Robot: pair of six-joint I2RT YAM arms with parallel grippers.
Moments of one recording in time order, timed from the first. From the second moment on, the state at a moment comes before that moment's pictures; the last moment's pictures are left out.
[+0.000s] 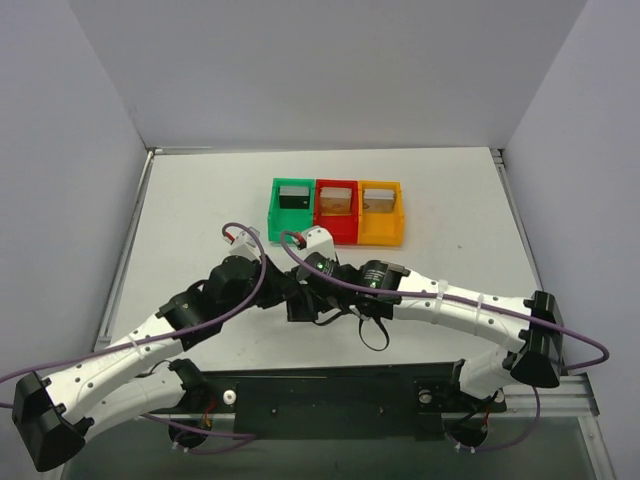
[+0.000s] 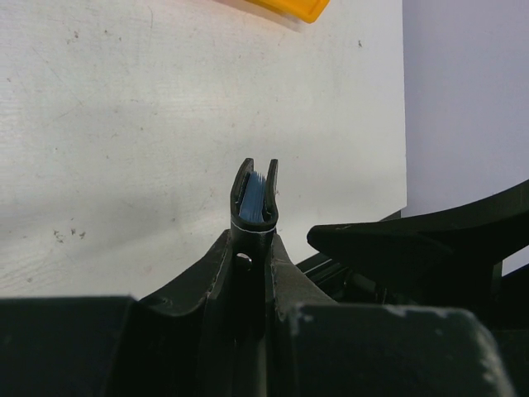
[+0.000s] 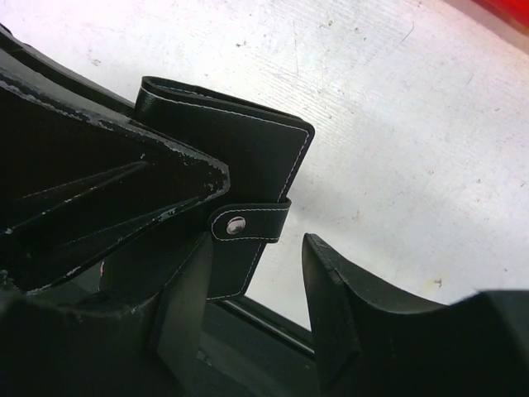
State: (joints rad) left arm -0.85 0.86 0.68 -0.30 -0.11 -1.04; right arm 1.19 1.45 1.26 -0.71 0.38 0.57
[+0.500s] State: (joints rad) left arm -0.85 0.87 0.68 -0.29 -0.12 -1.06; right arm 1.21 1.48 1.30 -0.73 0.42 0.57
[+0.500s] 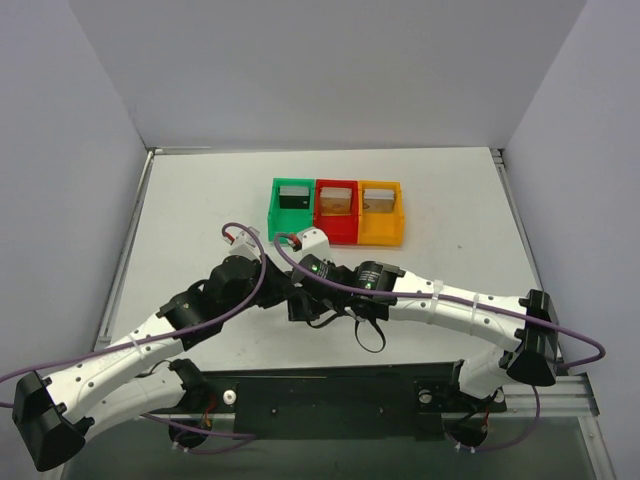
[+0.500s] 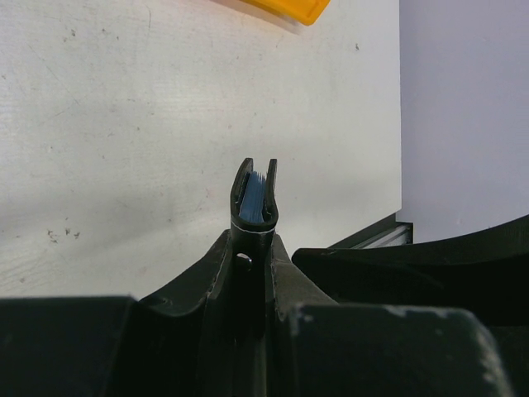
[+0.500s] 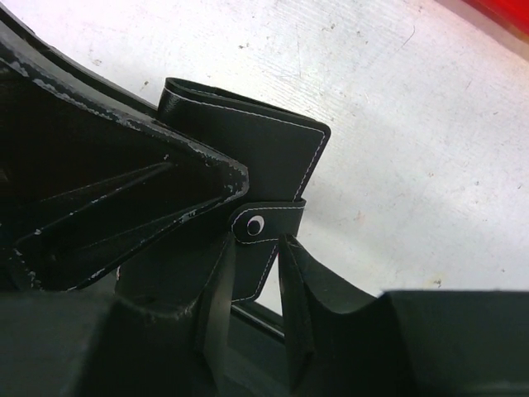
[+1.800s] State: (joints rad) left arm -0.86 0.84 0.68 -0.28 -0.12 -1.07; right arm 1.21 1.42 1.27 -0.70 0.42 0.59
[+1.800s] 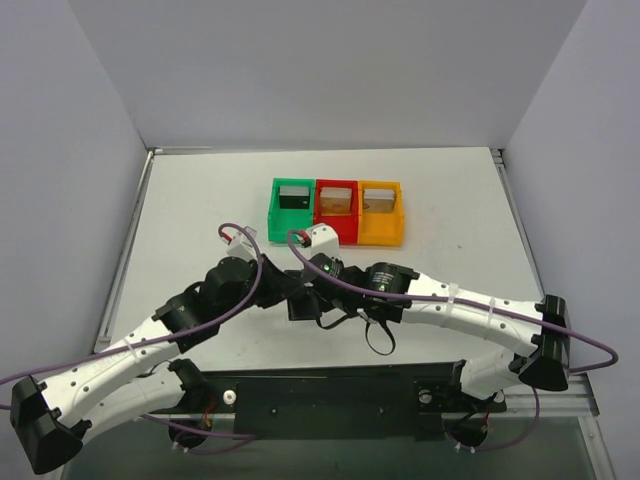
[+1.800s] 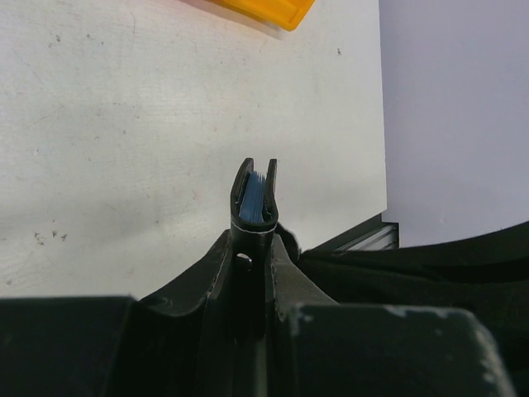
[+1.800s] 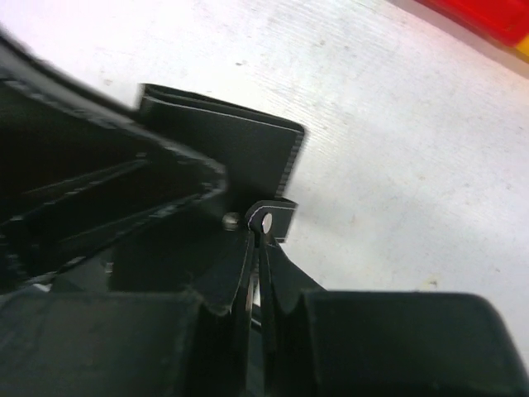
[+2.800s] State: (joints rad) left arm -0.82 0.74 0.52 0.05 0.07 -1.06; right arm 1.05 1.03 1.02 -0.64 0.28 0.59
